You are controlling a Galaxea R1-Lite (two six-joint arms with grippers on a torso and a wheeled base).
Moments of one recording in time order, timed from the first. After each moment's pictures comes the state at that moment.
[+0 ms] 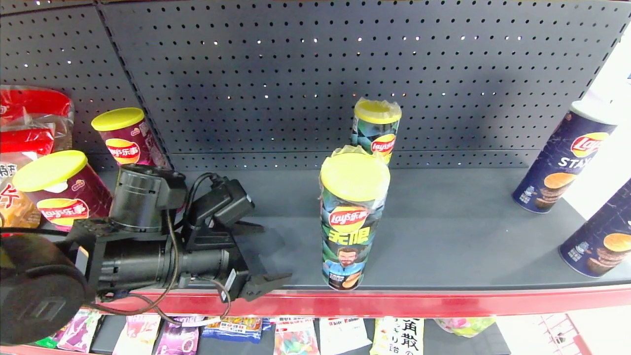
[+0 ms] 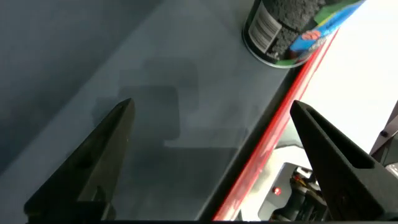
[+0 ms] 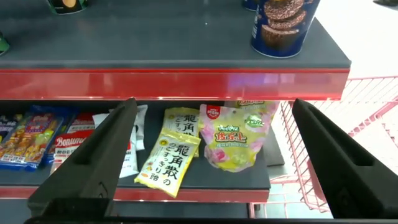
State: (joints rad) left arm -0.50 1.62 -0.68 -0.38 -0.40 0.31; right arm 0.00 0.00 0.00 0.01 0.01 0.00
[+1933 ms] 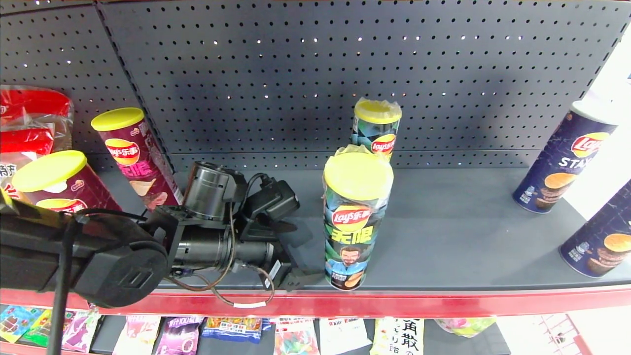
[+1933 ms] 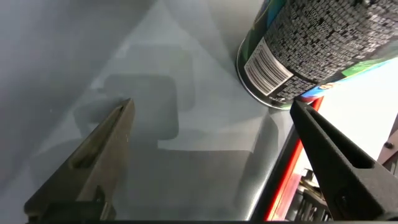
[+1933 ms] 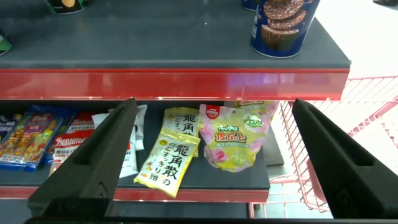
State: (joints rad) left arm -0.58 1.82 -0.84 -0.38 -0.39 0.31; right arm 0.00 0.00 0.00 0.01 0.01 0.00
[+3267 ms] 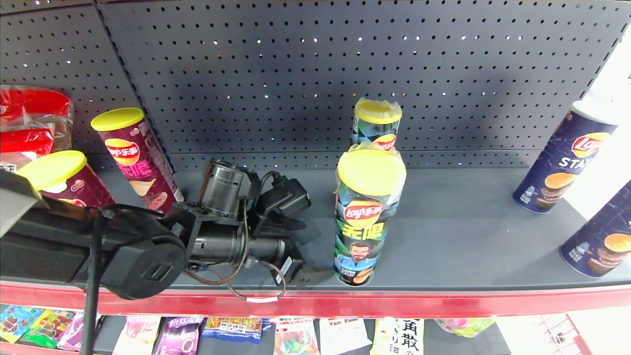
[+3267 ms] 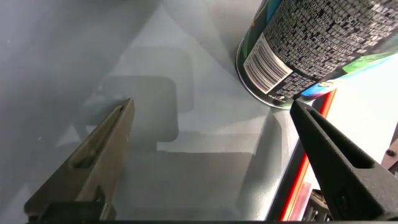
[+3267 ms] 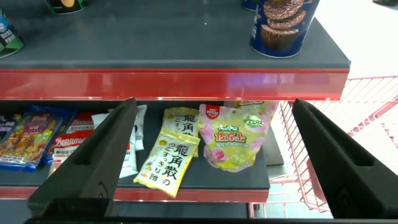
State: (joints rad) left arm -0.60 1.86 -0.90 -0.38 -0.39 0.30; right arm 0.00 0.00 0.00 0.01 0.01 0.00
